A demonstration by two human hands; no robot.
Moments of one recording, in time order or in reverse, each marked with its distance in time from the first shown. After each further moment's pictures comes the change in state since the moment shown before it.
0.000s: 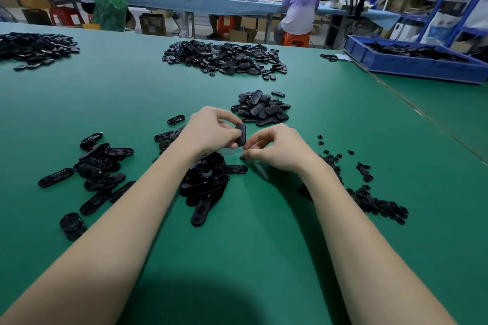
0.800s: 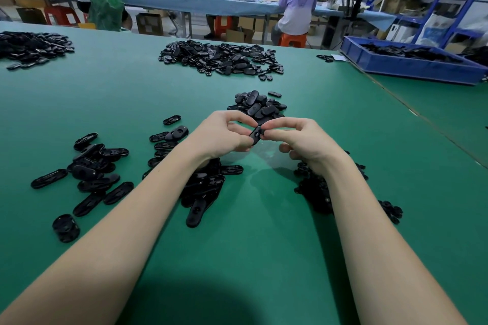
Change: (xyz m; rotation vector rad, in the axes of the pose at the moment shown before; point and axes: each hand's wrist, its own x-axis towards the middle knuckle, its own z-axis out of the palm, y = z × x) left_hand -0.001 0.005 0.015 -0.170 -0.178 0.049; right_hand -0.008 0.015 -0.031 0.505 0.069 0.114
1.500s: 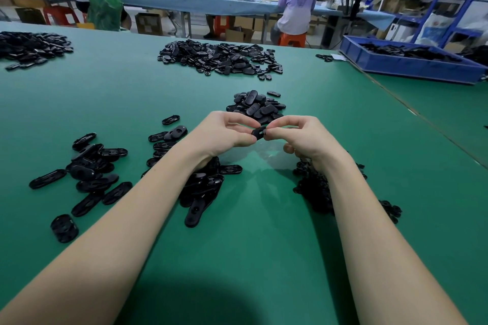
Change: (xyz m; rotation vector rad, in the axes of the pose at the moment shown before) left_hand 0.001 -0.003 0.000 -0.009 -0.012 0.025; right_hand 0.000 -0.002 -0.003 -0.079 0.078 0.015
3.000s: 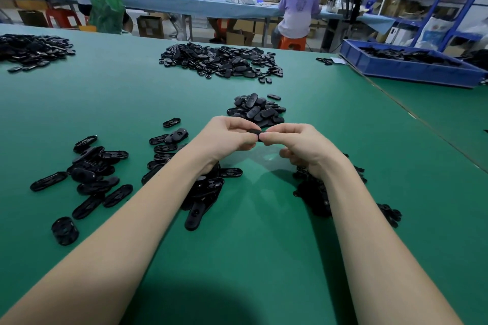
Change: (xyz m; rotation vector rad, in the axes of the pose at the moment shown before) left_hand -0.002 0.002 0.010 -0.141 0.058 -0.009; right_hand -0.001 0.002 0.005 0.097 -0.095 0.049
